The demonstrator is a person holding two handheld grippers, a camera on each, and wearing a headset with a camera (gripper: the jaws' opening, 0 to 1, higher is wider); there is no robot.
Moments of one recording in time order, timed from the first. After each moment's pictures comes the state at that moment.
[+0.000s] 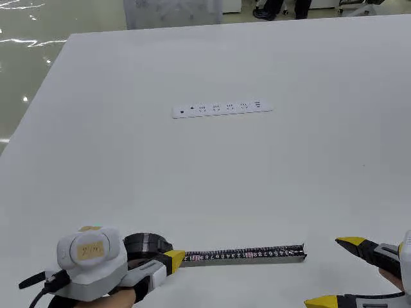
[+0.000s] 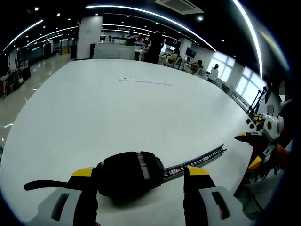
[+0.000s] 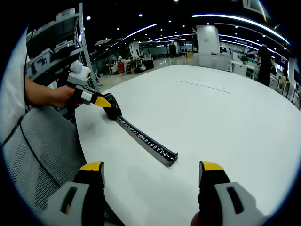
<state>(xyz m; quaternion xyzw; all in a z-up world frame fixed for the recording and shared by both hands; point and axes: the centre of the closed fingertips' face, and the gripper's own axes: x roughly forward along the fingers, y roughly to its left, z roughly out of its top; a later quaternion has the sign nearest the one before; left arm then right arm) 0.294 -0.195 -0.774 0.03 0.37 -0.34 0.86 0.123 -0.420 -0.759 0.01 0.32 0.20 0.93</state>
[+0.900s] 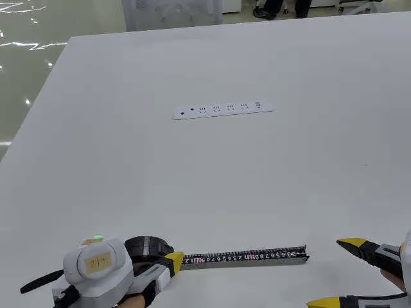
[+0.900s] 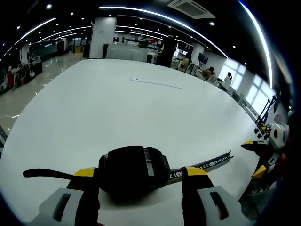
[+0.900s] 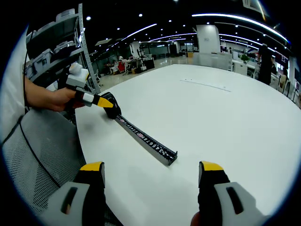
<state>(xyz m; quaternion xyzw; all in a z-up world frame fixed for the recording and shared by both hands) 0.298 -0.190 -0.782 0.01 0.37 -0.29 0.88 0.124 -0.421 -0.764 0.02 0.32 0.20 0.92</state>
